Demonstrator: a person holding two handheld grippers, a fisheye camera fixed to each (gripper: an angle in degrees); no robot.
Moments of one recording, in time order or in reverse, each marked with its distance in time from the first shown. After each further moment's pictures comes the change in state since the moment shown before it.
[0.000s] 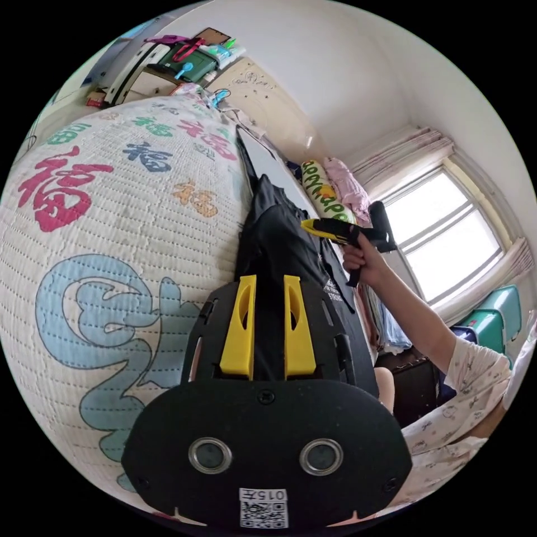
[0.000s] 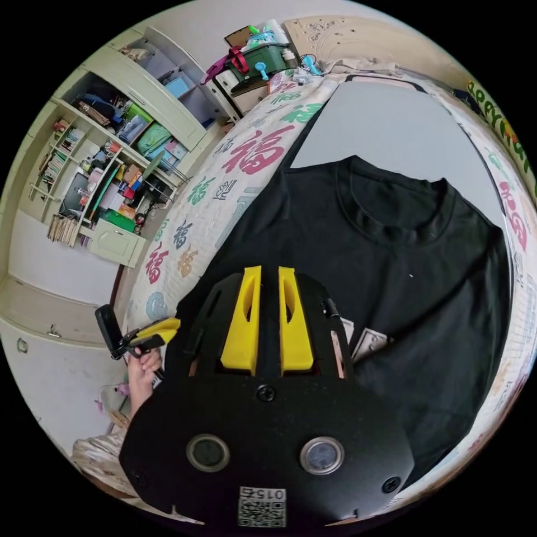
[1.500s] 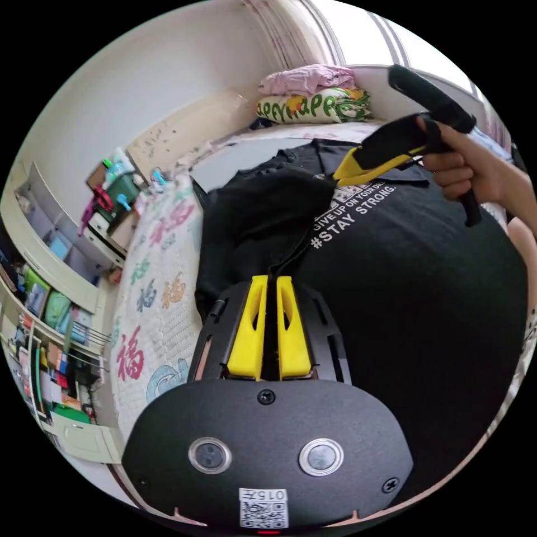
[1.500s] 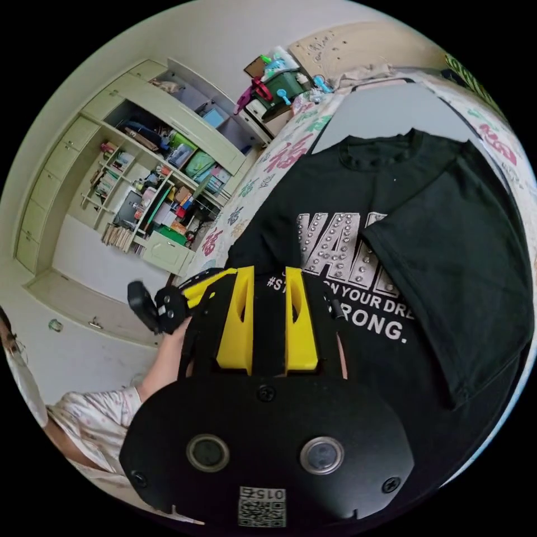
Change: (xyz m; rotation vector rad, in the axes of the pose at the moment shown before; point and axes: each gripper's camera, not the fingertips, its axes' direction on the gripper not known) left arm 0.425 0.076 0.103 -0.158 -0.768 0.857; right arm -0.028 0.283 -0.132 0.134 -0.315 0.031
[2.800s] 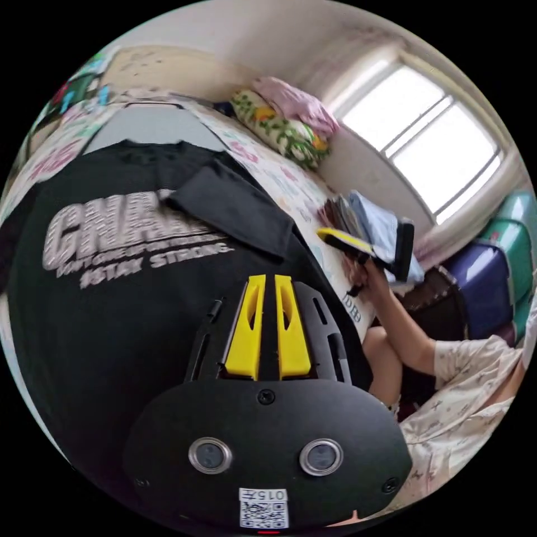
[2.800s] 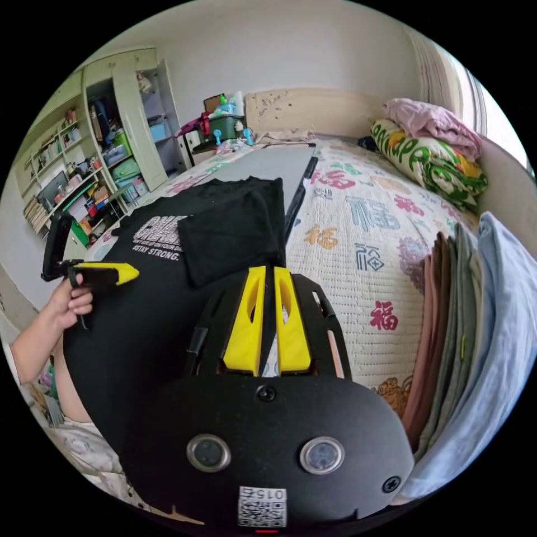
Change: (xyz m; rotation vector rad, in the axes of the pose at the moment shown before) left arm -0.113 -0.075 0.002 0.038 0.753 -0.550; right arm -0.065 0.167 -0.260 0.286 0.595 -0.146
